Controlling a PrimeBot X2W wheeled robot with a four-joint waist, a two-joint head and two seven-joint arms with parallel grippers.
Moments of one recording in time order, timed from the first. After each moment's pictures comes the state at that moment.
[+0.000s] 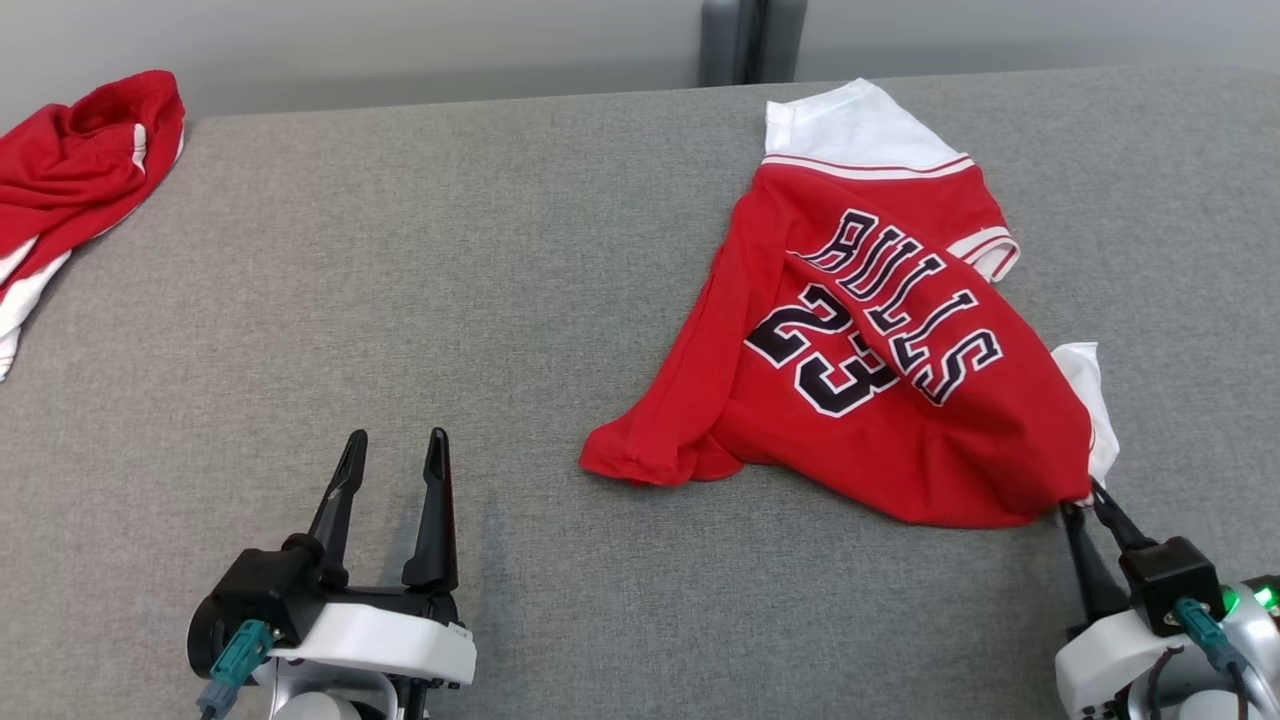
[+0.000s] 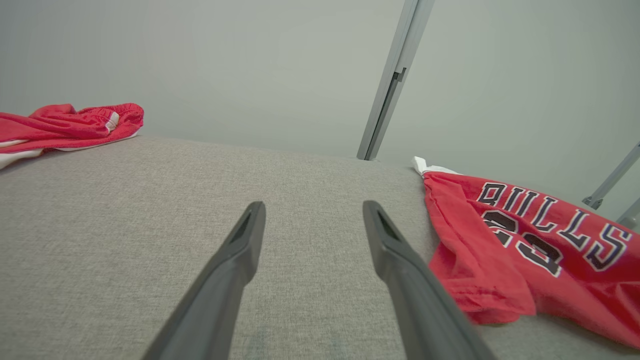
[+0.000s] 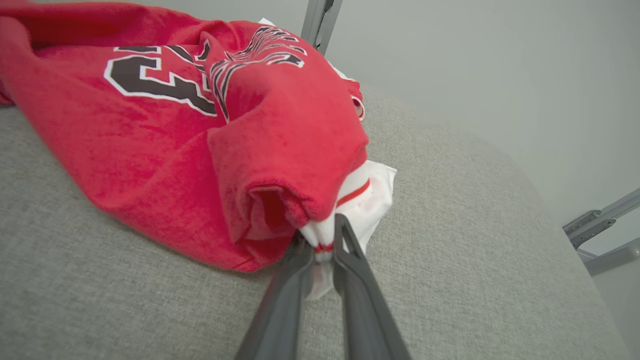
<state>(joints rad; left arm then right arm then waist) -0.07 0.05 -0.17 0.15 -0.32 0.05 -0.26 -0.10 -0.15 -0.03 0.32 -0.21 0.13 -0.21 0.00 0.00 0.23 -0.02</state>
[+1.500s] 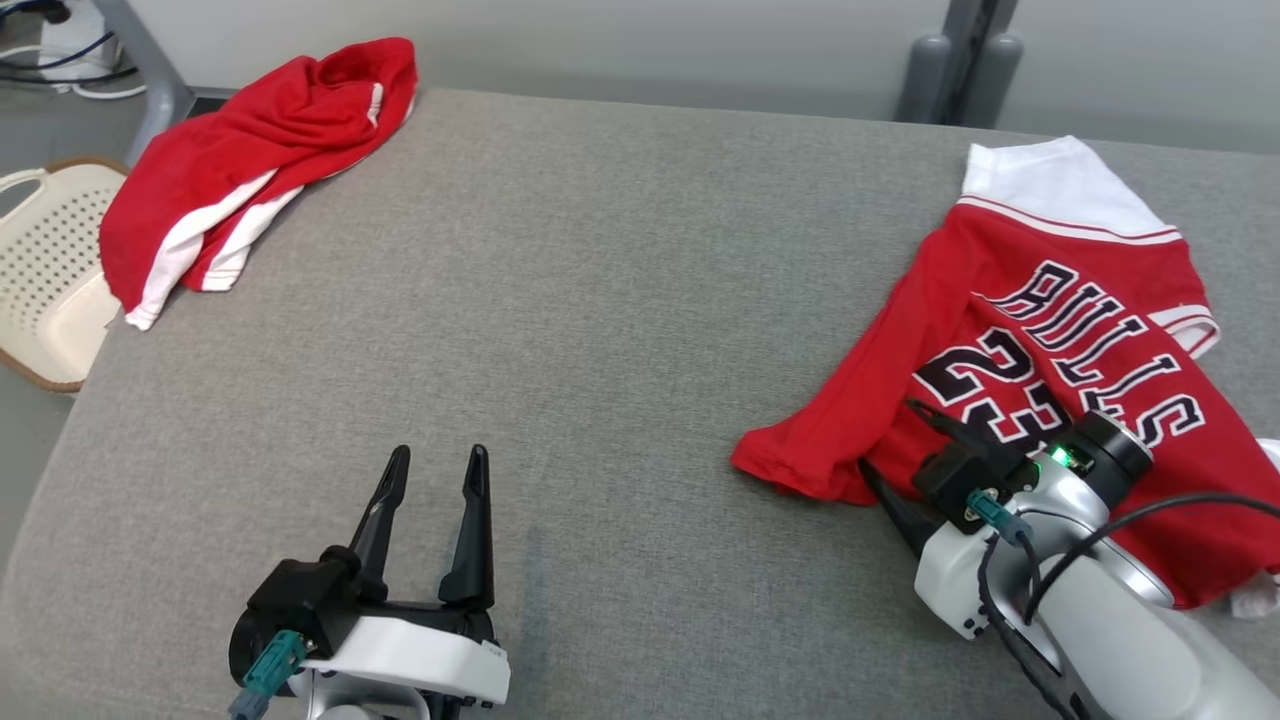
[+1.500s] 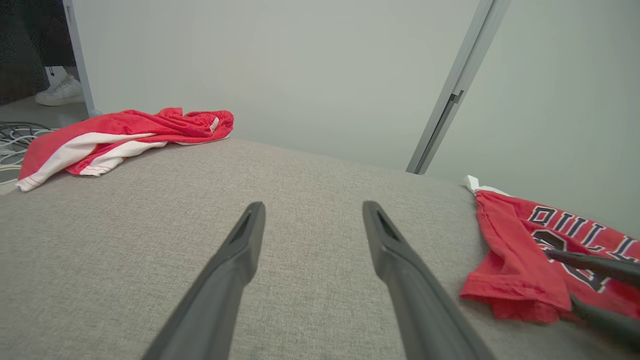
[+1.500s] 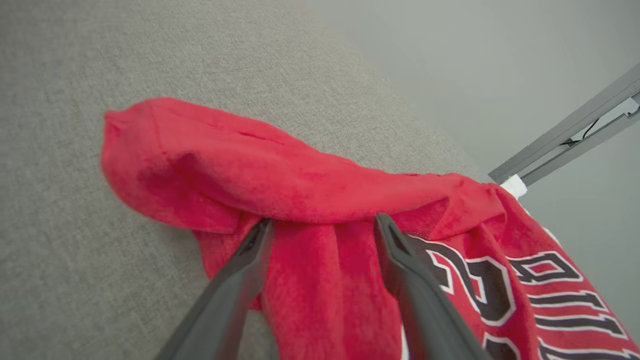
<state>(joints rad) -0.05 0.05 -0.24 0.14 -0.37 0.07 -0.26 -0.50 -0.25 0.55 0.64 -0.09 0.13 -0.17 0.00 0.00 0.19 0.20</state>
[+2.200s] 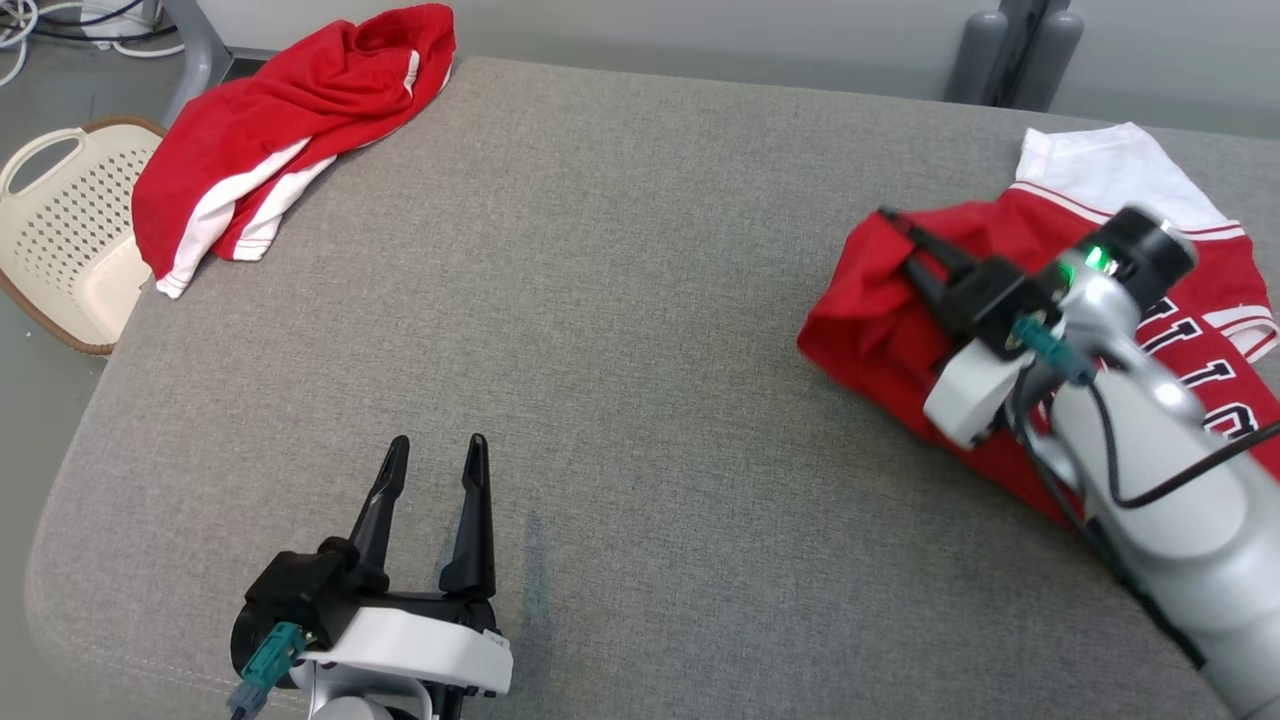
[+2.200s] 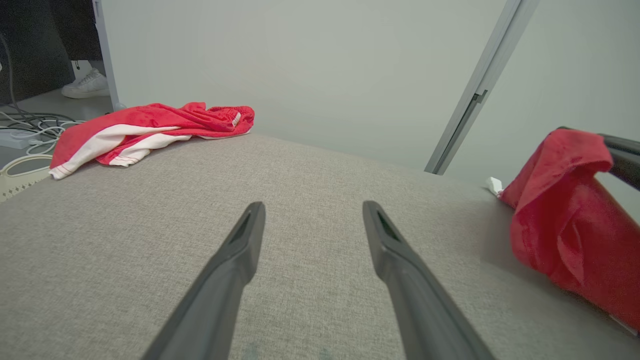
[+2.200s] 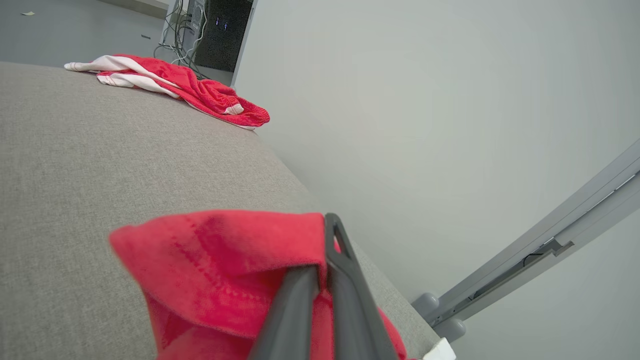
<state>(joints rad) -0.07 0.05 -0.24 0.13 -0.39 0.08 -0.26 -0.76 -0.28 0.61 0.63 0.00 0.13 -0.26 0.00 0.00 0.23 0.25</state>
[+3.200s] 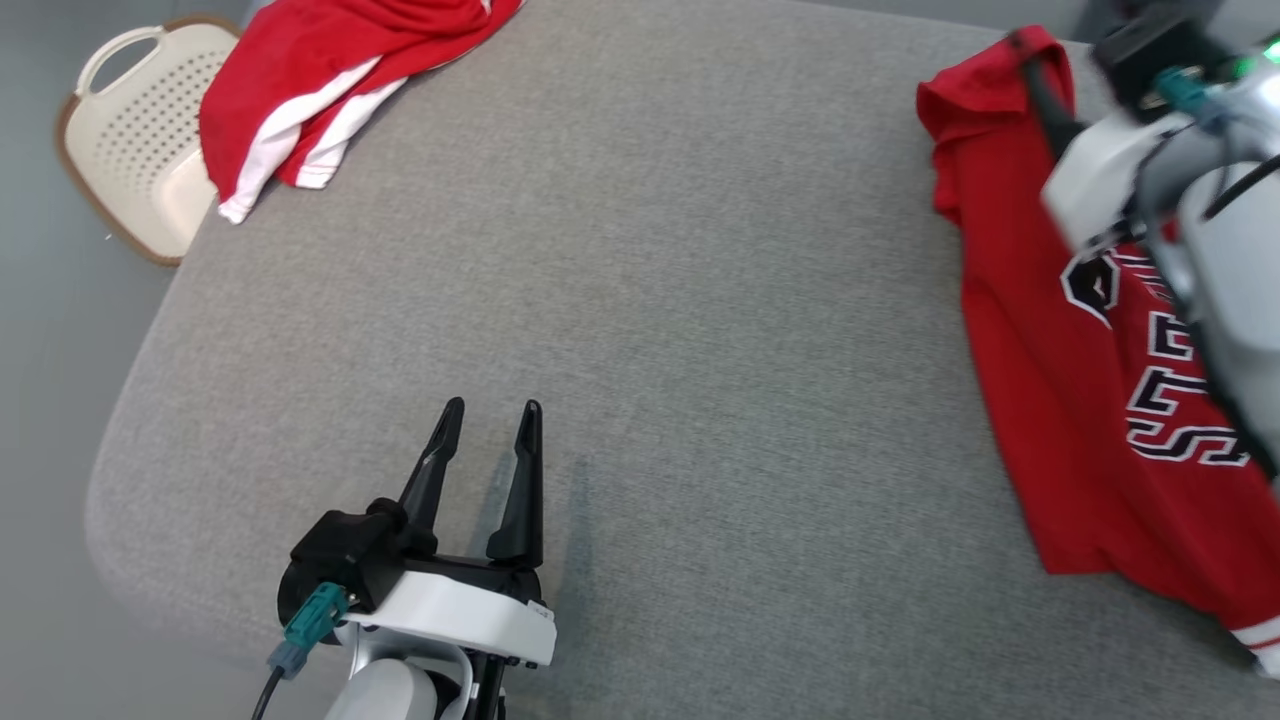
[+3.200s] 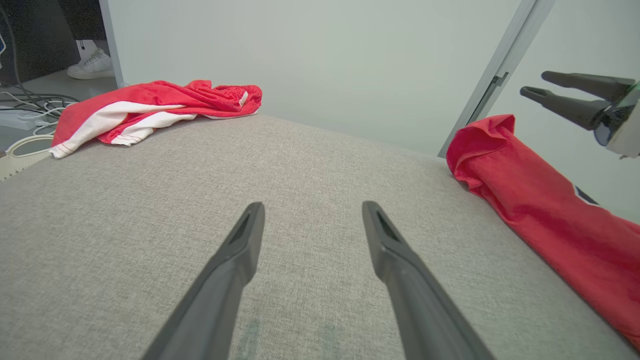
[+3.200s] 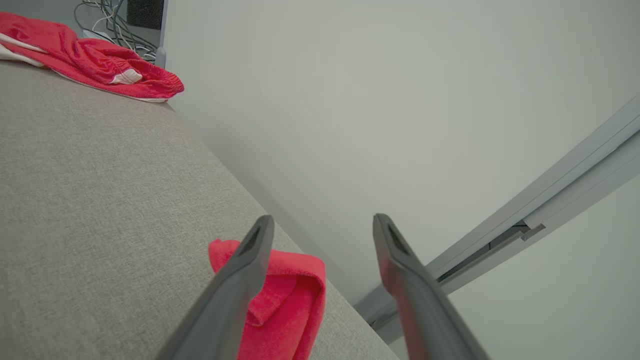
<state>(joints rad) -0.15 0.05 -0.35 0.14 -0.44 0.10 -0.26 -1.18 -0.31 0.64 1.07 0.05 0.13 -0.26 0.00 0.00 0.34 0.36</state>
